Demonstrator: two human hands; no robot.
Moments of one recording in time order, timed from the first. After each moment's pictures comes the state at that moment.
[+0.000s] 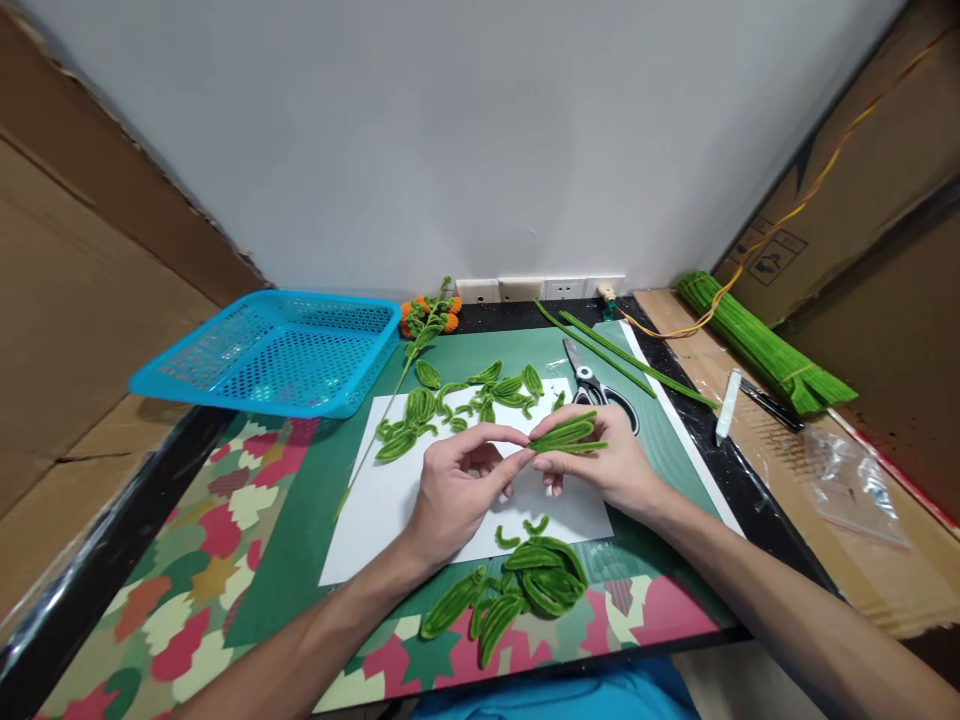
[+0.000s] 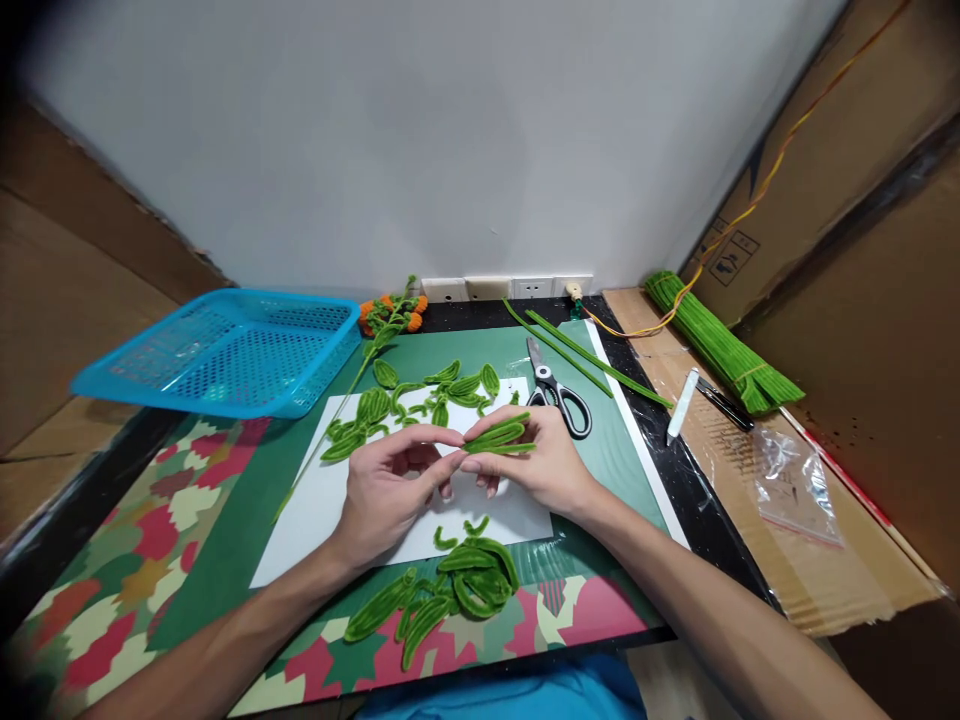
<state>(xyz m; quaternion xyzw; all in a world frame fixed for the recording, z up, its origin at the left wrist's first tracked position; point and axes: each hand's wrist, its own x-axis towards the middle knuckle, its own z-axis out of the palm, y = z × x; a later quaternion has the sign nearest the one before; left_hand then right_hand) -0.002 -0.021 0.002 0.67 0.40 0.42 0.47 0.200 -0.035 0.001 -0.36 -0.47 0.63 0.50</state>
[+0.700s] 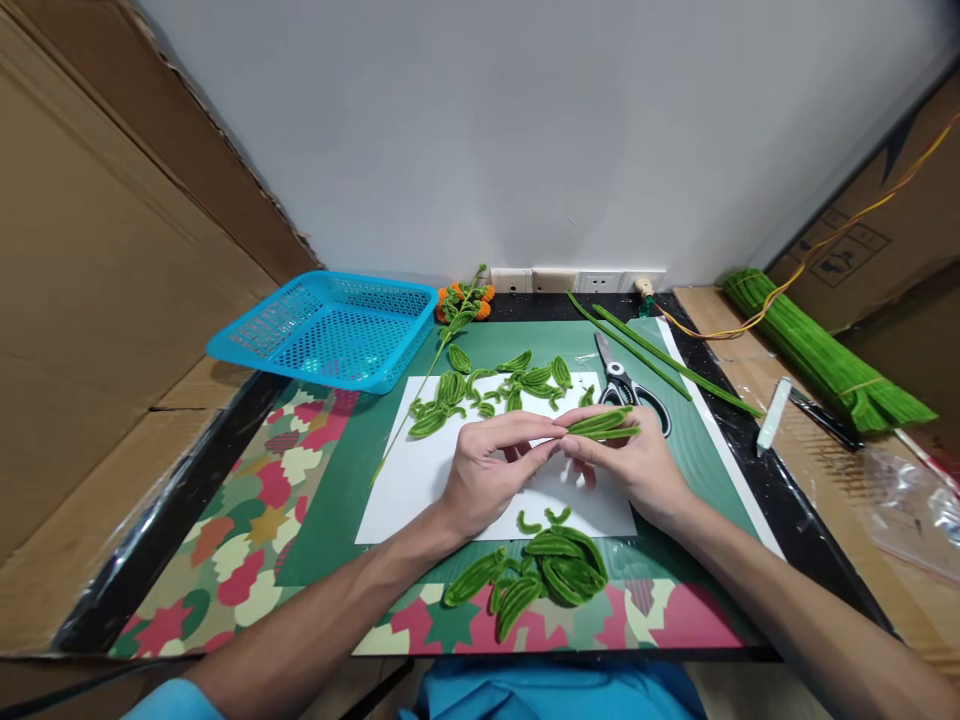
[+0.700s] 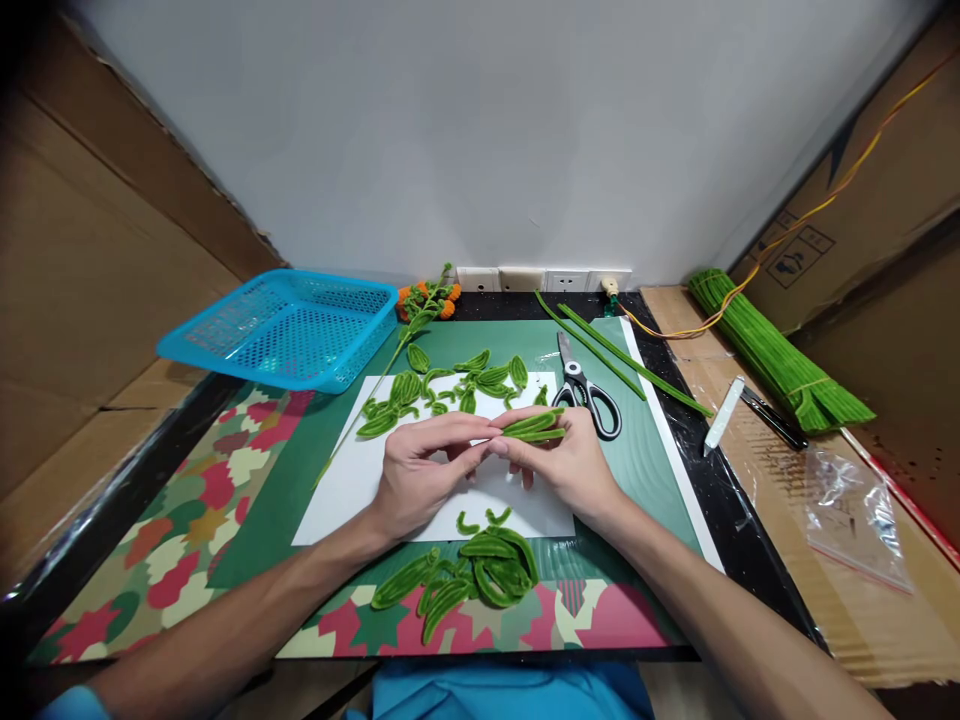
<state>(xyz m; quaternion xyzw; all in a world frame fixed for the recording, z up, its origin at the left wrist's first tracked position) 0.000 -0.023 -0.001 0.72 0.35 0.46 0.39 0.199 -0.040 -0.007 -0.41 -0.50 0.58 0.49</state>
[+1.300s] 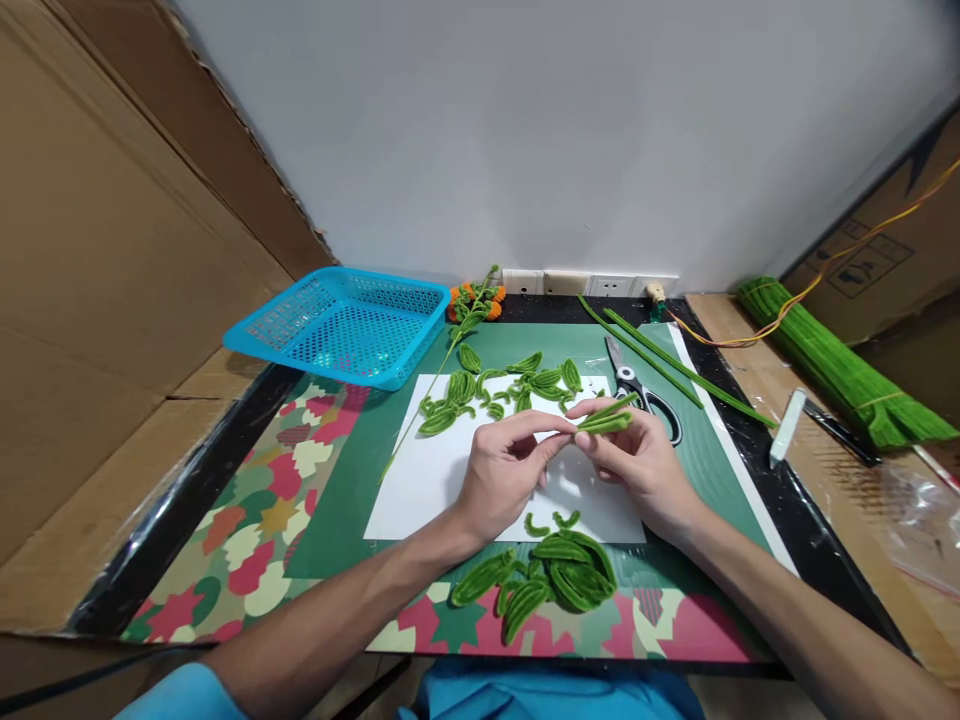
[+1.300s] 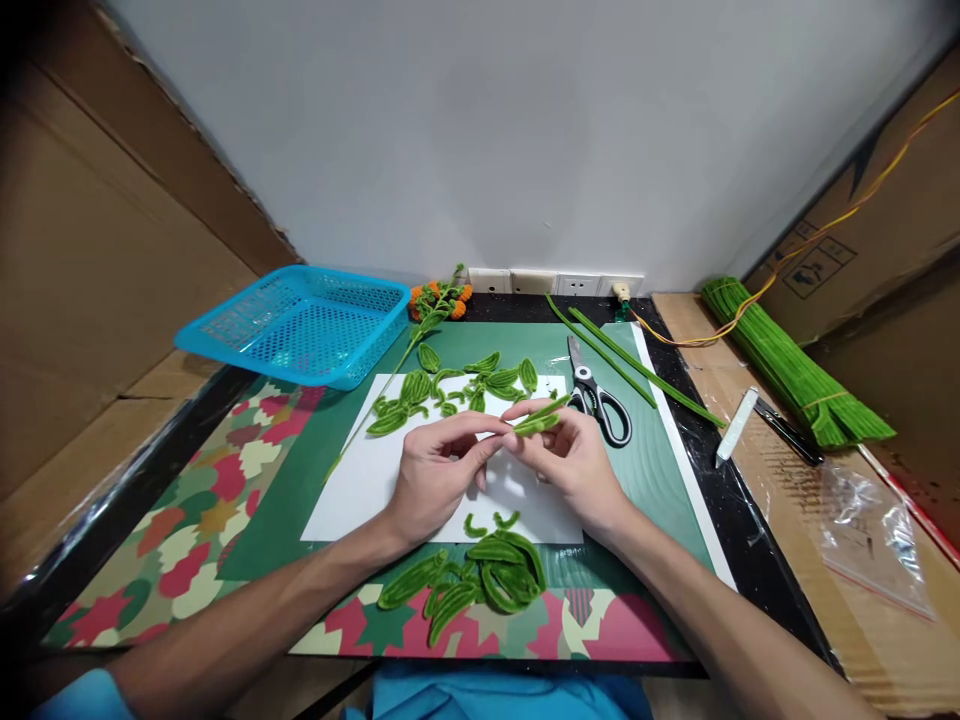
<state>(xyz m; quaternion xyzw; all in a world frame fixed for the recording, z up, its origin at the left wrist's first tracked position) 0.011 -0.028 -0.006 0.64 0.38 0.48 0.45 0.194 -0.044 -0.009 -0.38 -0.45 0.61 0.53</state>
